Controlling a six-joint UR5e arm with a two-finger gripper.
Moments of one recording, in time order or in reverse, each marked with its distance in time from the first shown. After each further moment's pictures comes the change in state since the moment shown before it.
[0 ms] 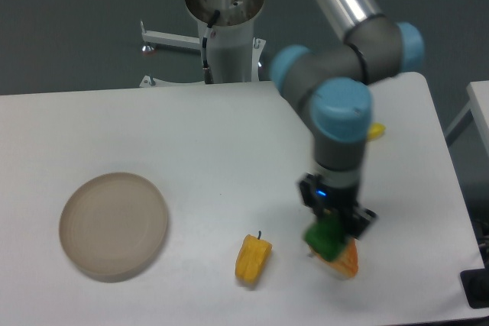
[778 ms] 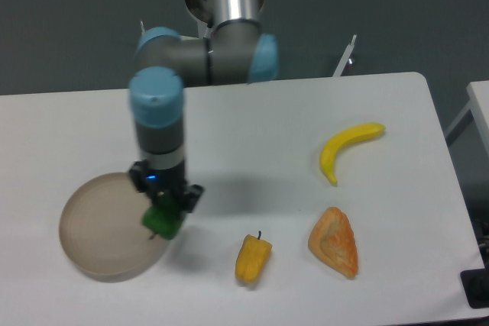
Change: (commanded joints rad) arm -0.342 -0.055 -0.152 0.161 -0.069 -0.562
